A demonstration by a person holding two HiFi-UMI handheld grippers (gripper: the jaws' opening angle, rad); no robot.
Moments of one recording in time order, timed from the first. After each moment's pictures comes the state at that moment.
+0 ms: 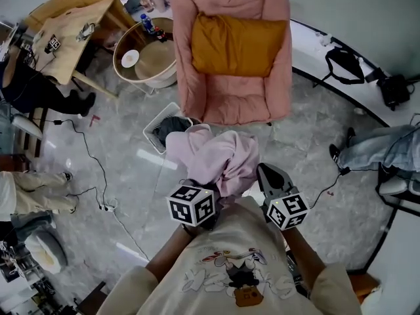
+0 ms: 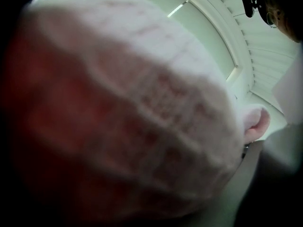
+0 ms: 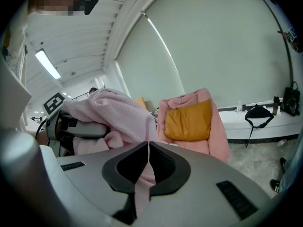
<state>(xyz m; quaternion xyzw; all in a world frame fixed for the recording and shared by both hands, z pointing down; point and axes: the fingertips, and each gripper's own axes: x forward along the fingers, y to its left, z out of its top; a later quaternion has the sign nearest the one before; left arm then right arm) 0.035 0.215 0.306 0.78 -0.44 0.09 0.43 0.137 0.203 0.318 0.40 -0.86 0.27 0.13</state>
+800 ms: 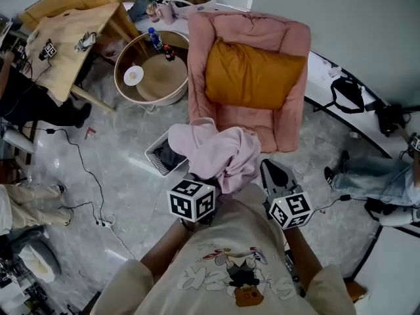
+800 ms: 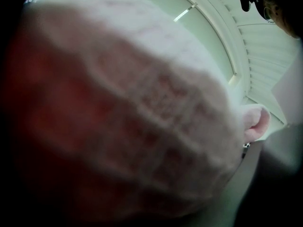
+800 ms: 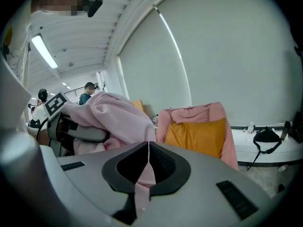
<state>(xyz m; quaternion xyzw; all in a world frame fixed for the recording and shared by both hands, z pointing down) -0.083 0.029 0.285 0.80 -0.42 0.07 0.42 0.022 0.014 0.282 0.42 -0.87 0.21 0.15</state>
